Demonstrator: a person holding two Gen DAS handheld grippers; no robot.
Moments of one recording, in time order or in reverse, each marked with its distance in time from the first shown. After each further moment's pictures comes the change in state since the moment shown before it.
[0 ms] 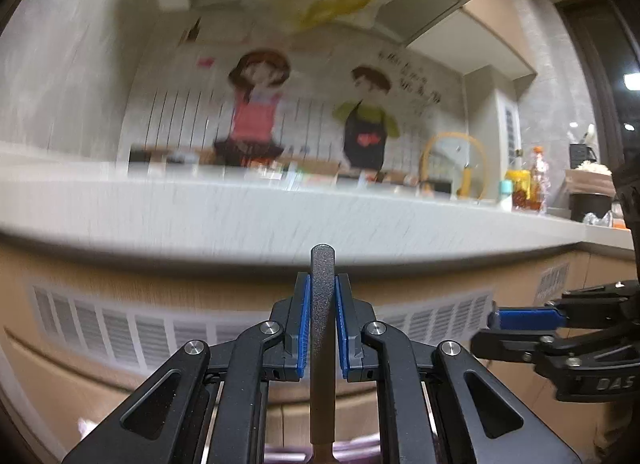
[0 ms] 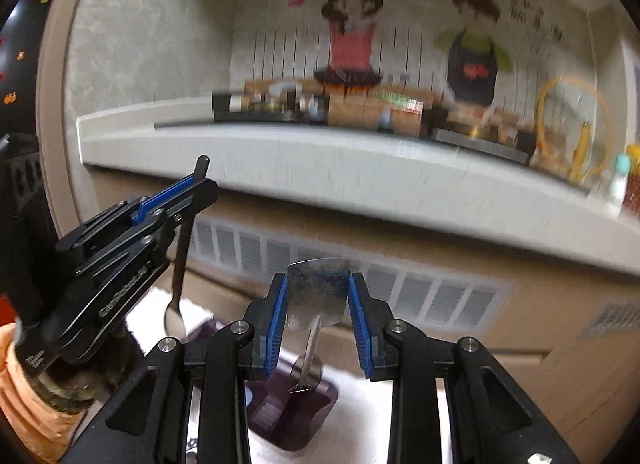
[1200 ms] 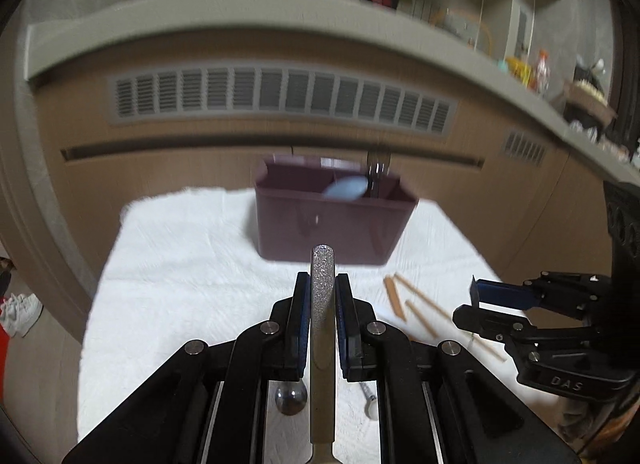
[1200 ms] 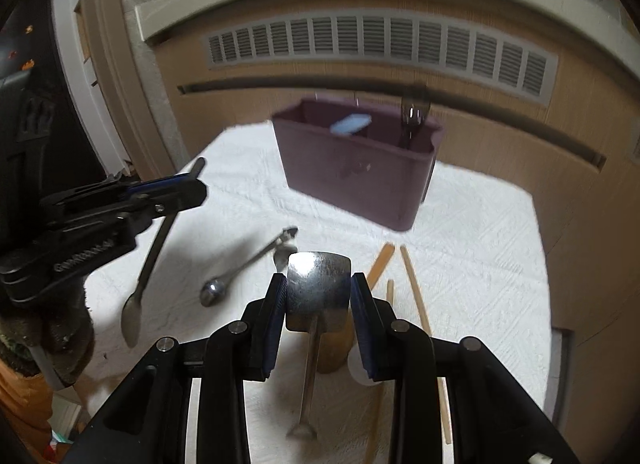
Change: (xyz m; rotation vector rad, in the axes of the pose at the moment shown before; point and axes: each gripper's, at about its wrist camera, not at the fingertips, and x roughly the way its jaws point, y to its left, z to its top) left arm -0.191 -0.032 -0.088 -0.080 0.496 0.030; right arm -0.086 0.068 -0.168 0.038 0.317 0.154
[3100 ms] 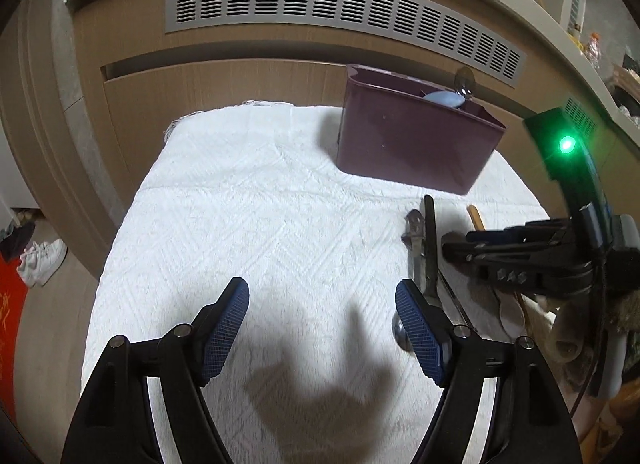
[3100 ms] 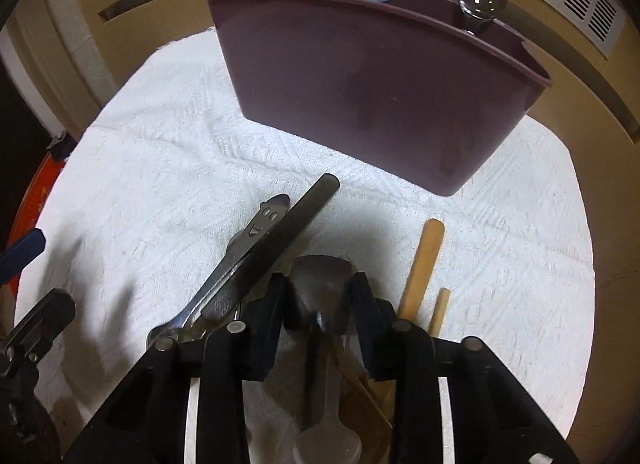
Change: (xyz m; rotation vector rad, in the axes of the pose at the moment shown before) left arm 0.040 0.055 -0.068 -0.054 0.196 0.143; right arm 0.149 0.018 0.013 0.060 0.337 -0.130
